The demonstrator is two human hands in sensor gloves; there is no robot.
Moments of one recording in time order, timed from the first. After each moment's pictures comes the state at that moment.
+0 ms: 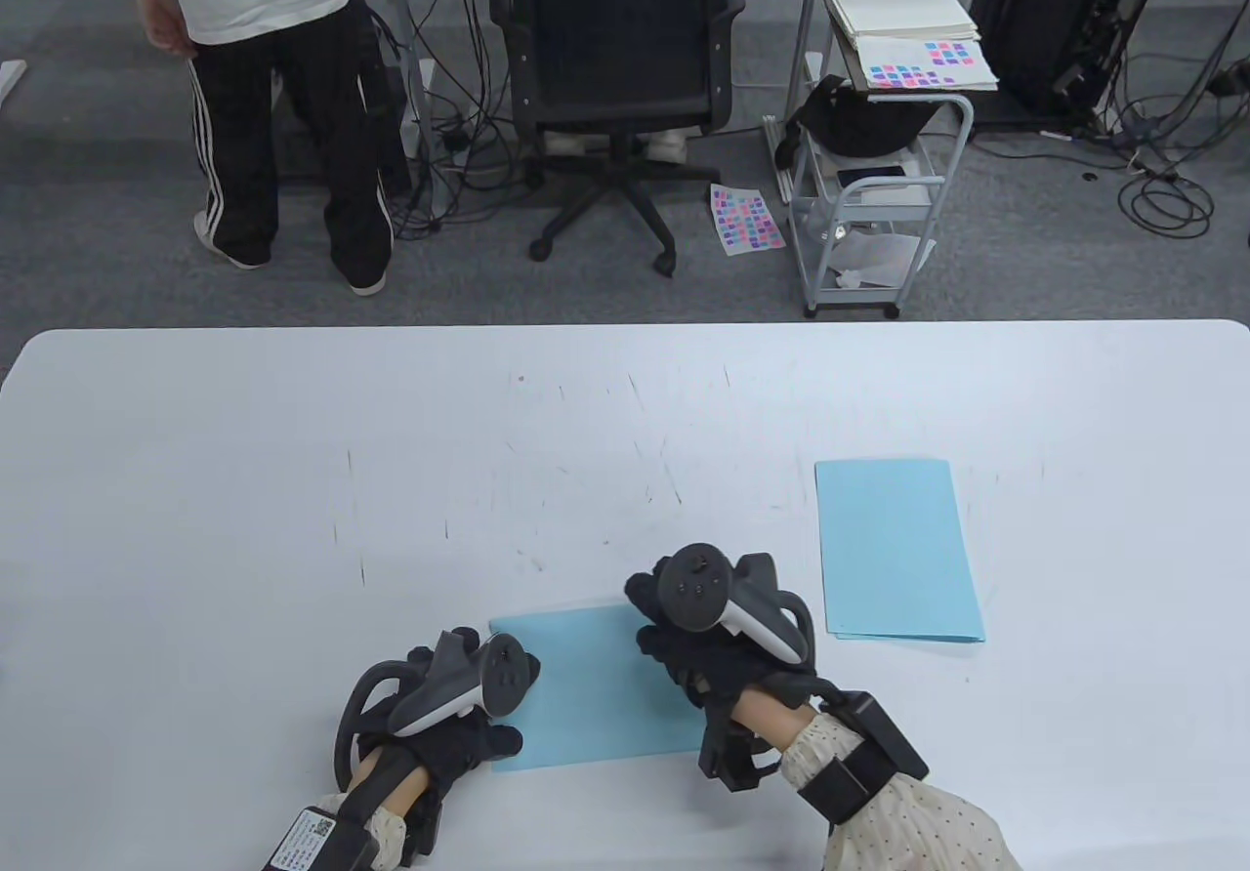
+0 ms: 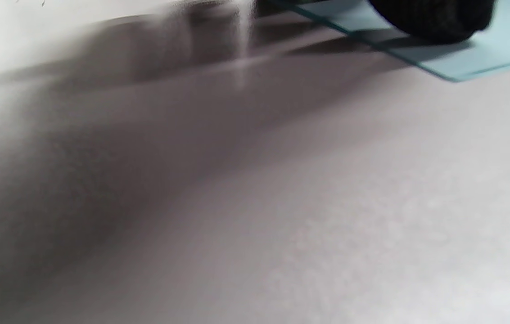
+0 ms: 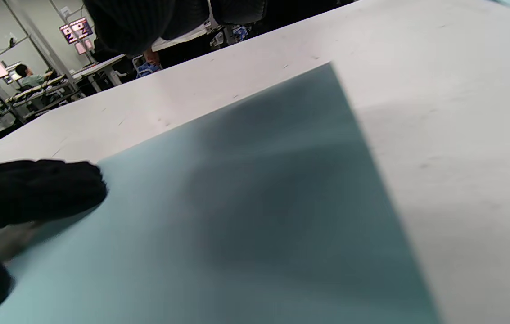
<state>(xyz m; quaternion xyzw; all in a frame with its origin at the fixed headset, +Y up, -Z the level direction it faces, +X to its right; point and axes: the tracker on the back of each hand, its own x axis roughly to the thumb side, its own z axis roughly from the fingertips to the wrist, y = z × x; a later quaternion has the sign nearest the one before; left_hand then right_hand) -0.189 -0.773 -0.299 -0.25 -0.08 -0.06 0.96 0.036 -0.722 -0.340 0.12 0.16 0.97 0.16</state>
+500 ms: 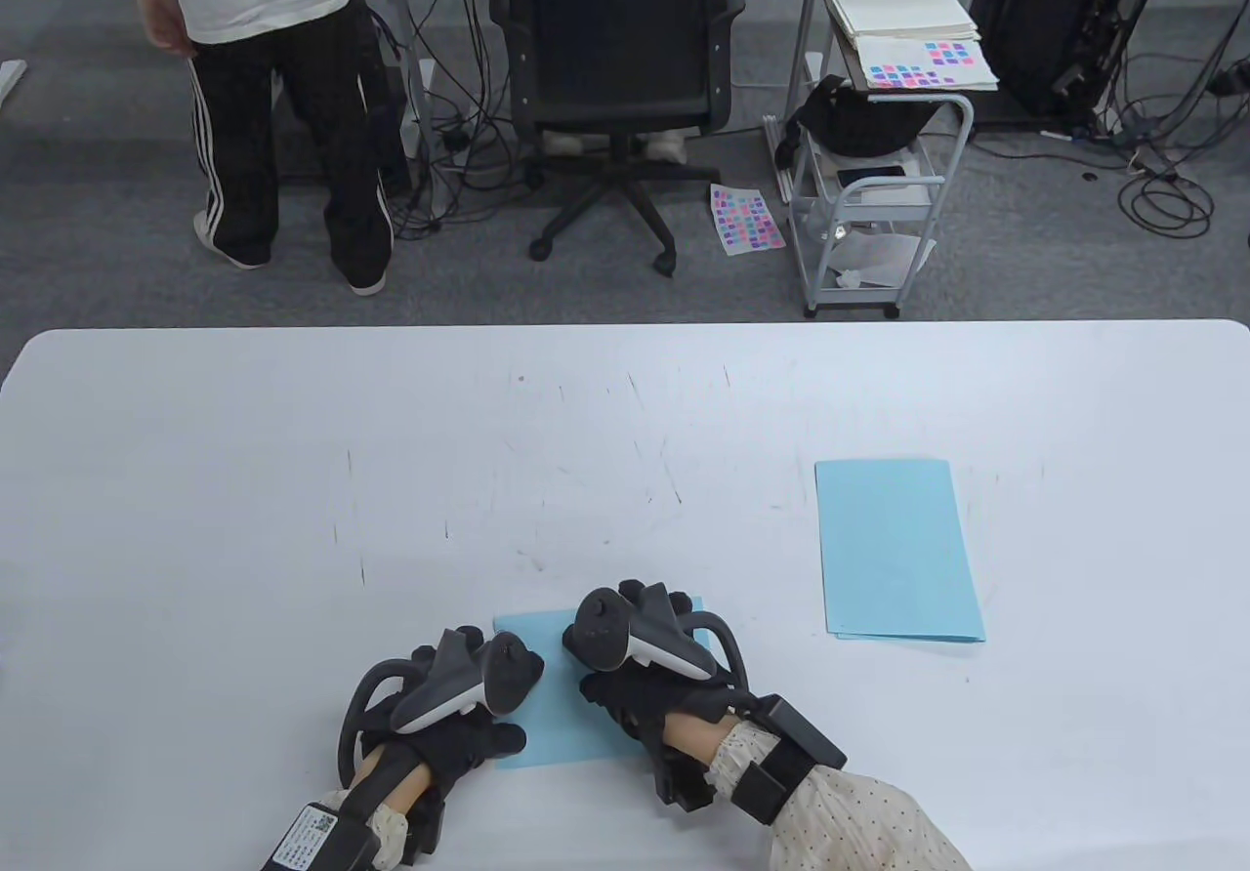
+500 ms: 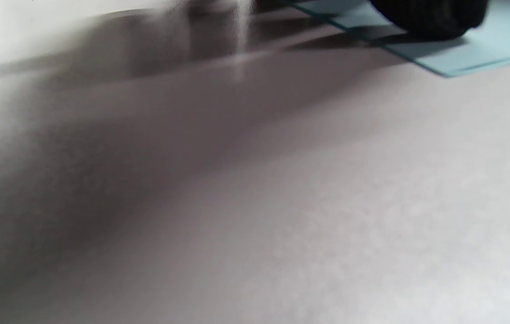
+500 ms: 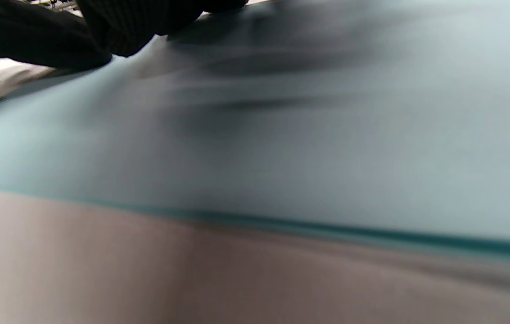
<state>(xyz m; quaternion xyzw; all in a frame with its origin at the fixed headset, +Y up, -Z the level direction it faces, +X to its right) -0.186 -0.774 -0.300 -0.25 -0.09 -0.05 0.96 -0.008 -0.770 -0.336 0.16 0.20 0.96 0.07</state>
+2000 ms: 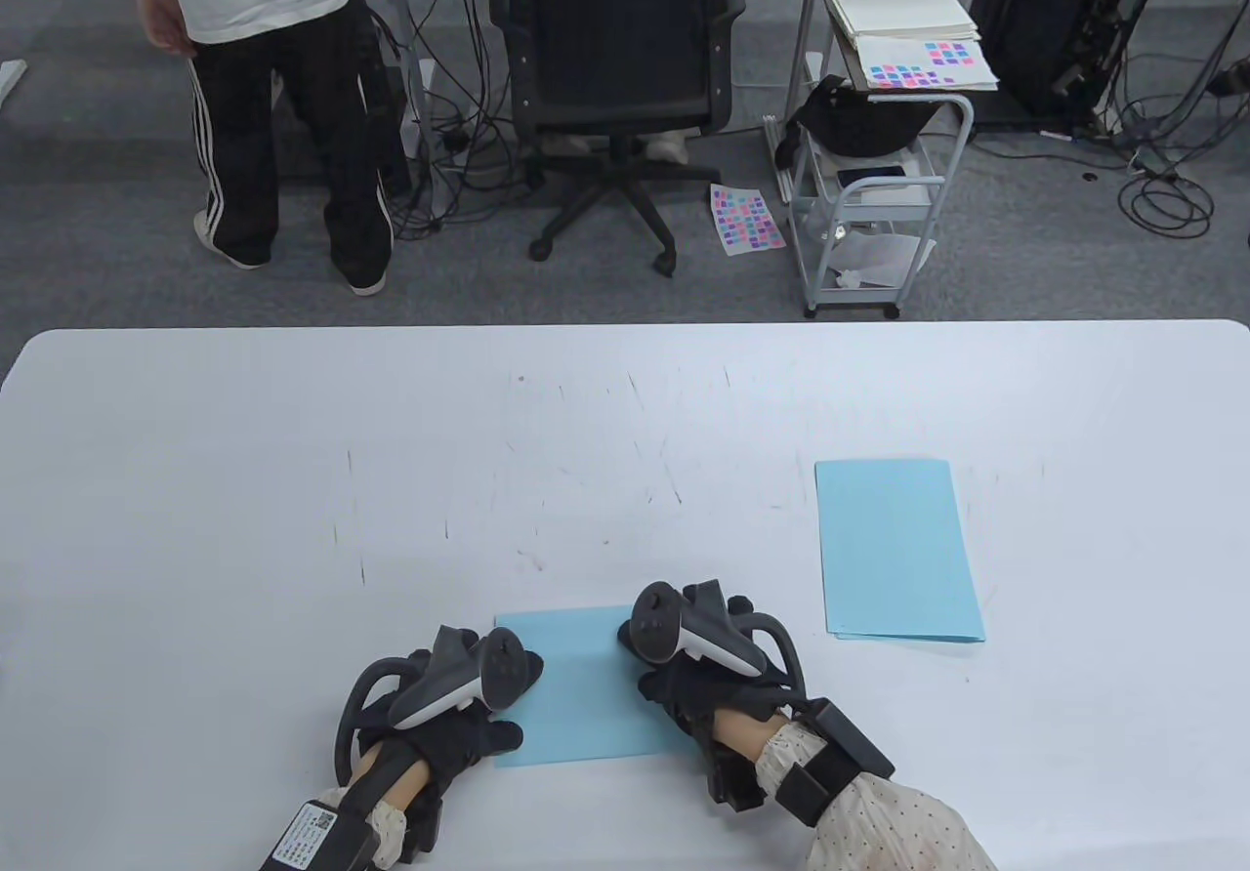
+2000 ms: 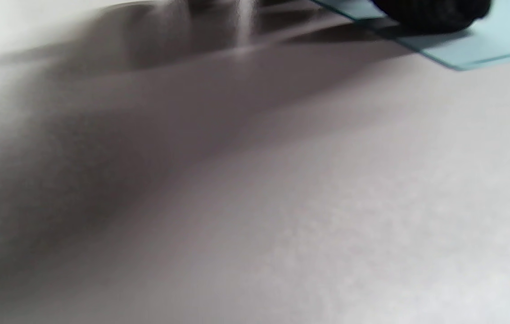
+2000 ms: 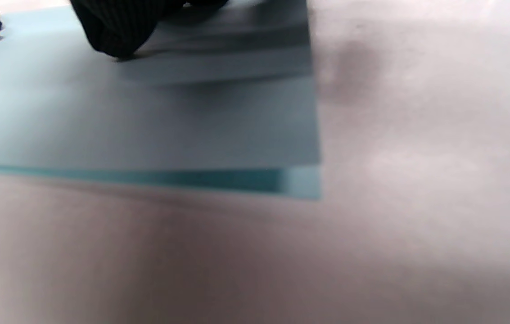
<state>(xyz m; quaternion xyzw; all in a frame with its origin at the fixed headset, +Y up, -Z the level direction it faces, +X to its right) -0.189 -0.775 -0.303 -0.26 -0.07 -0.05 0.96 0.043 -0.774 -0.340 0.09 0.23 0.97 0.04</state>
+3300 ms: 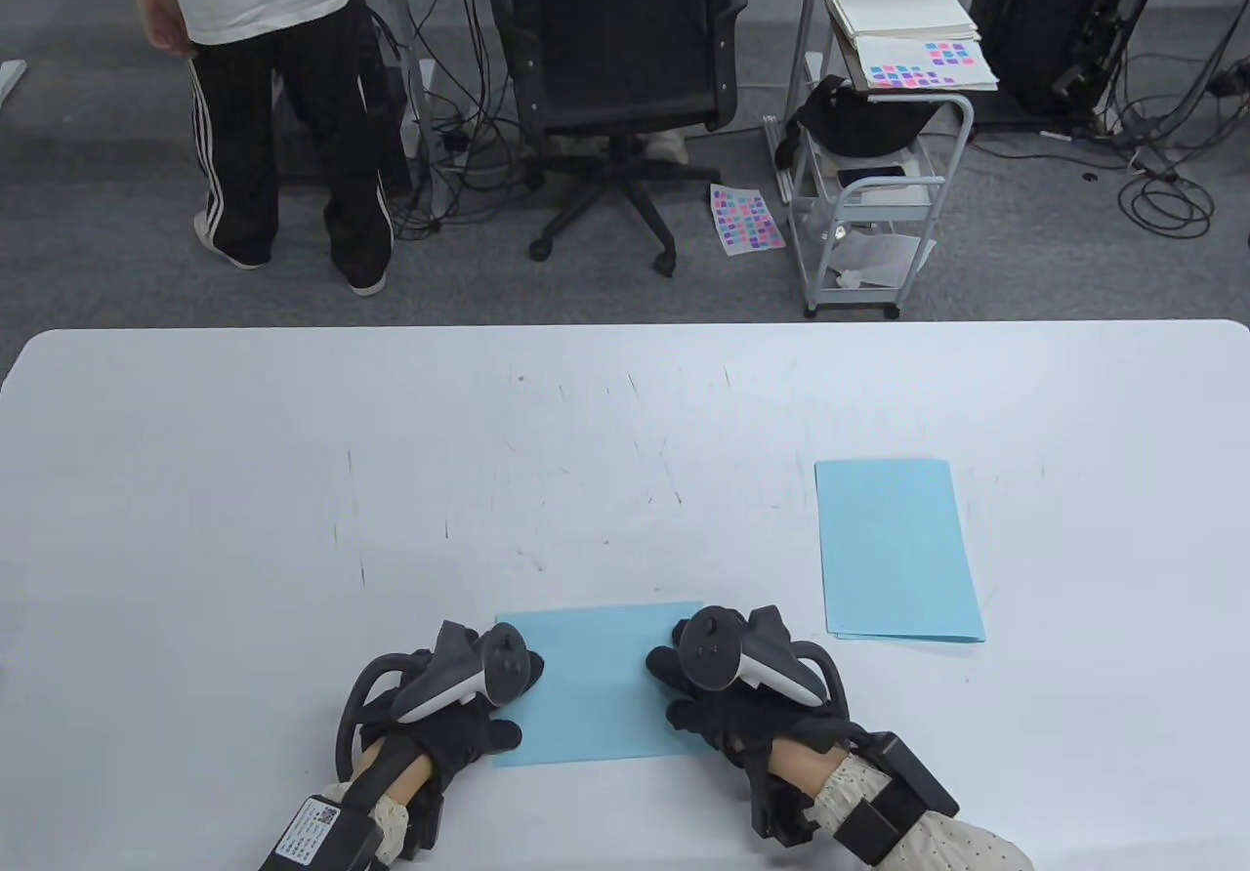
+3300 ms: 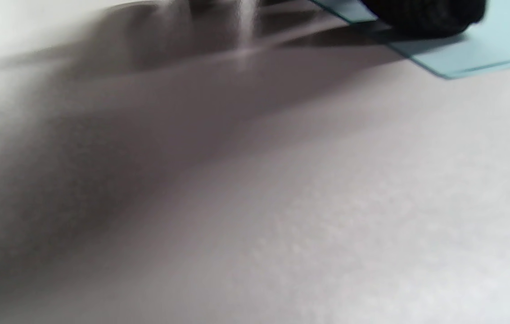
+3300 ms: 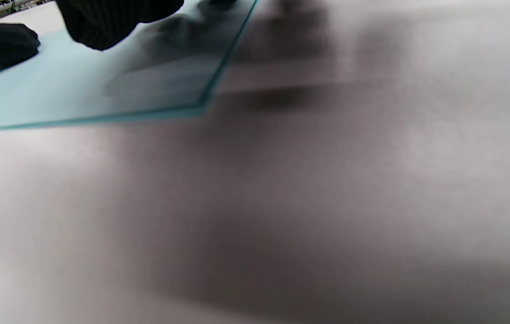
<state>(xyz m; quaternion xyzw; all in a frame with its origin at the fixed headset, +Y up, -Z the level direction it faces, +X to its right) -0.188 -0.774 -0.306 -0.28 -0.07 -0.06 0.96 0.081 -0.778 -0.315 0.12 0.24 0.96 0.08</state>
